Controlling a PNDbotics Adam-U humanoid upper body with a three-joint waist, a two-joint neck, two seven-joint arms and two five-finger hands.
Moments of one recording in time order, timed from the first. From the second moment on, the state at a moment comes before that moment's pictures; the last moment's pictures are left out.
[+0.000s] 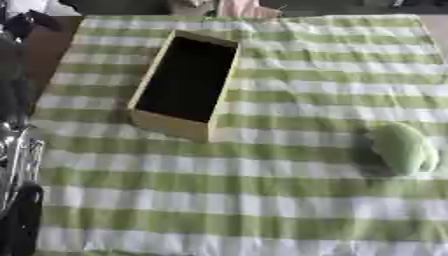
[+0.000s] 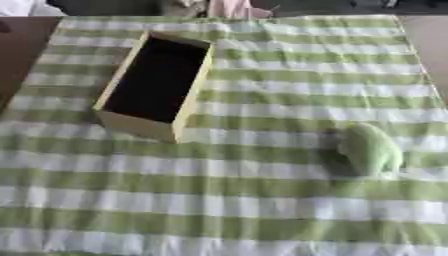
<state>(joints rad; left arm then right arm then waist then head) -0.32 0.25 0.09 -1.98 0.12 -0.31 0.08 -0.40 -0.41 -0.25 -1.84 0.25 -0.20 -0.10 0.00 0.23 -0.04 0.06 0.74</state>
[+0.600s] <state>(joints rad) -0.32 0.25 0.09 -1.98 0.12 -0.31 0.07 -0.42 -0.49 -0.22 -1.79 0.27 -0.20 -0.08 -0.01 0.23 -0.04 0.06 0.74</state>
